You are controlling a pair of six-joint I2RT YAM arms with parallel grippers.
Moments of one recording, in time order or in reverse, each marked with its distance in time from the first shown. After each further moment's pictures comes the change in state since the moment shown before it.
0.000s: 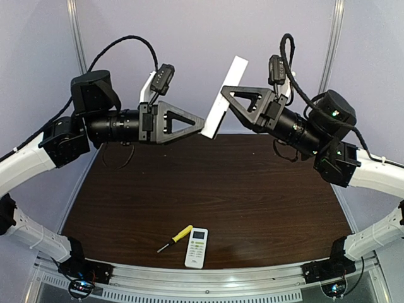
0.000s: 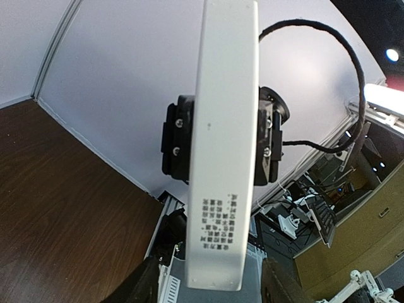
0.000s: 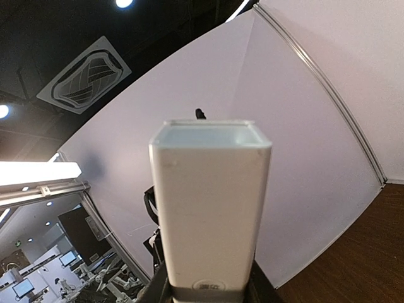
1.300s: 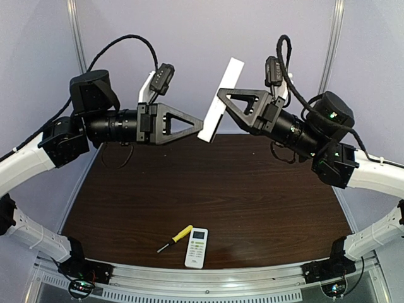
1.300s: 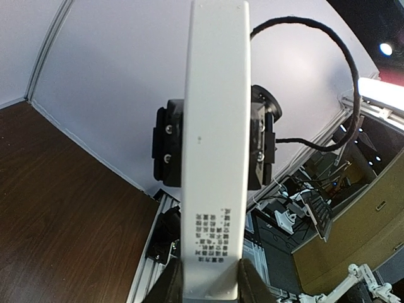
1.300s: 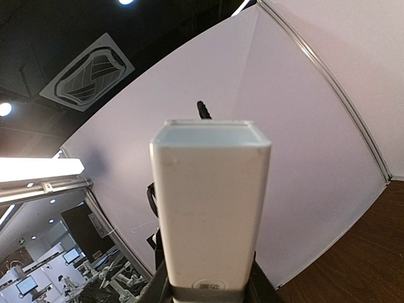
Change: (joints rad) left arm 0.000 -0.008 -0.003 0.004 0.026 0.002; right arm 0.025 0.013 0.000 0.013 0.001 -0.002
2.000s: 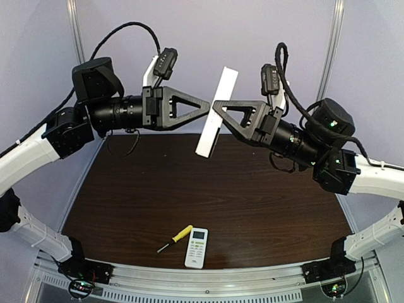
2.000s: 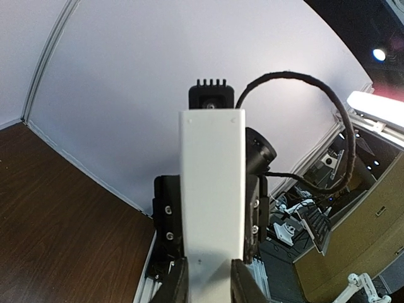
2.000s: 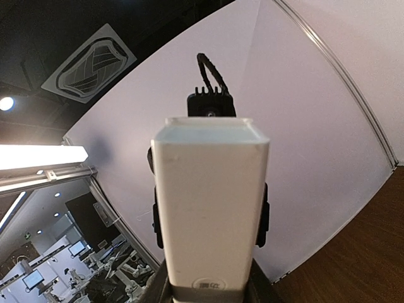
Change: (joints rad) left arm 0.003 0.068 0.107 0.014 -0.002 0.003; right arm 0.064 -0.017 -0.030 -0.015 0.026 -0.008
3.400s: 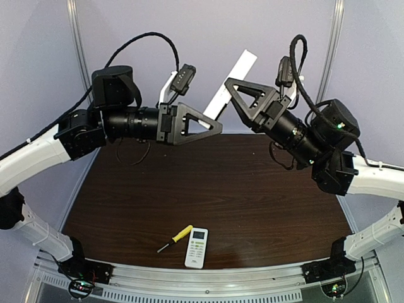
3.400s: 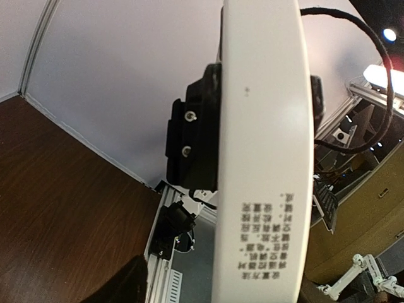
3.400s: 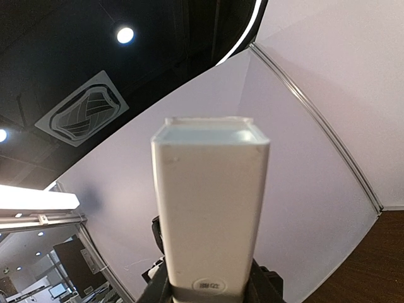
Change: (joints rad) left arm -0.014 0.043 -0.005 -0.066 0.039 0.054; right arm 0.005 0.009 -0.011 0.155 0.193 -0.031
